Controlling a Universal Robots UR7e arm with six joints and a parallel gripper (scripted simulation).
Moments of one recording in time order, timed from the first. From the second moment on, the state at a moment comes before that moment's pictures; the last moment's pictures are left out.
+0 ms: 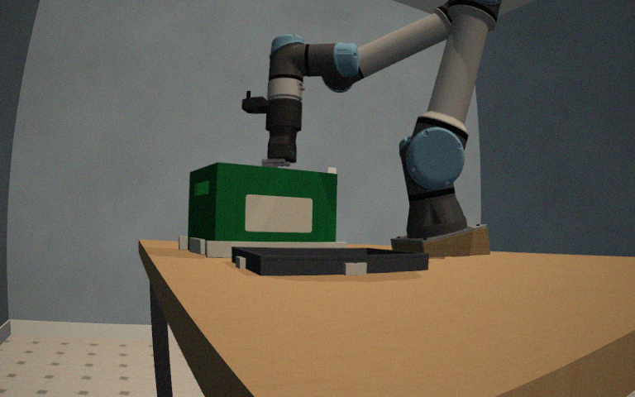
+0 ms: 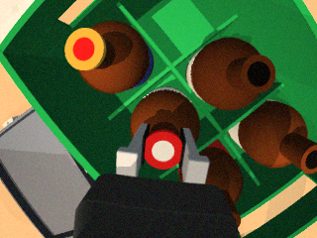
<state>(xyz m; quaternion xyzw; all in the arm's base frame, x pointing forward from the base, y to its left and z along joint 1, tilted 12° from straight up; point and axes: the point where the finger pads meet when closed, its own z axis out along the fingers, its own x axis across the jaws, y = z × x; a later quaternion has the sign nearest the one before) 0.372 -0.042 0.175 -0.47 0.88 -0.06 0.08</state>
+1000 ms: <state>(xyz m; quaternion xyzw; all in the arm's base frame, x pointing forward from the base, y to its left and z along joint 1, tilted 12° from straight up) 0.368 -0.041 0.193 -0.47 0.88 -0.06 0.08</state>
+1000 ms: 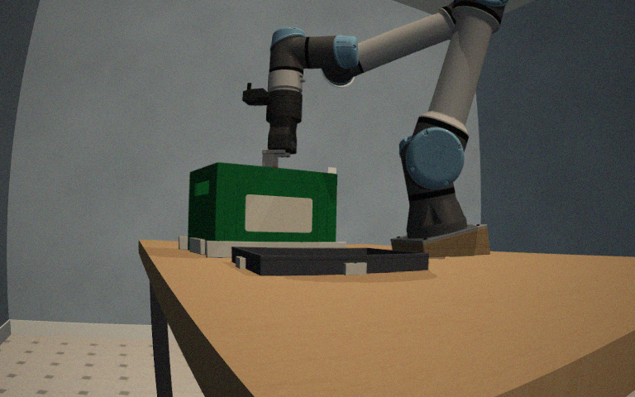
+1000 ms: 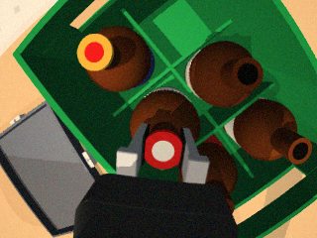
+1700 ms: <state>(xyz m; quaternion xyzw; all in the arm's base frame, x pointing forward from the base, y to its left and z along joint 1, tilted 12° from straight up) 0.356 -0.040 0.250 -0.47 0.88 -0.06 0.08</state>
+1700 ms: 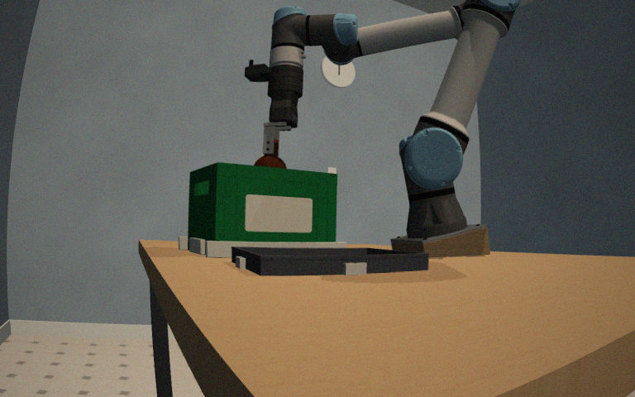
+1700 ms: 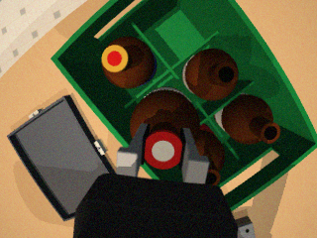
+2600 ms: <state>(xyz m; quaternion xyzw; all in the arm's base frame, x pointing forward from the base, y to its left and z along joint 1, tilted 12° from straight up) 0.343 -0.038 0.314 -0.47 0.88 -0.06 0.08</state>
